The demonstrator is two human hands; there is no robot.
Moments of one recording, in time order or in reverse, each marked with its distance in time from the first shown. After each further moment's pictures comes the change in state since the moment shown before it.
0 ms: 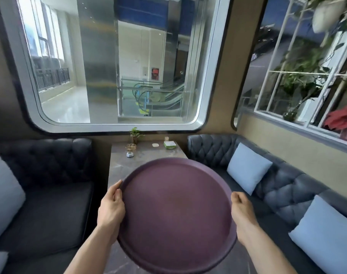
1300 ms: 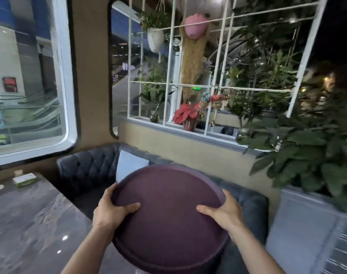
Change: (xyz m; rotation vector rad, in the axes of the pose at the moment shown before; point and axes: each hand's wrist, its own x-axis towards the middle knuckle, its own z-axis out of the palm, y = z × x) left_hand -0.221 0.100 0.362 0.099 -0.720 0.210; right_hand -0.006 0.066 -0.405 -0.172 0.464 0.008
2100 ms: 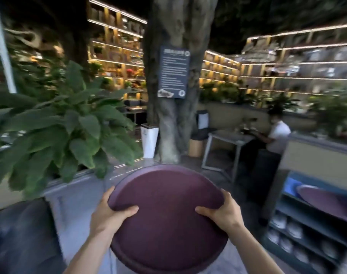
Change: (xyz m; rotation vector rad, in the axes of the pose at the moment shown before) left_hand -0.212 0.083 0.507 0.007 -1.333 0.186; right_hand -0.210 0.172 -0.336 -0.220 1.214 0.672
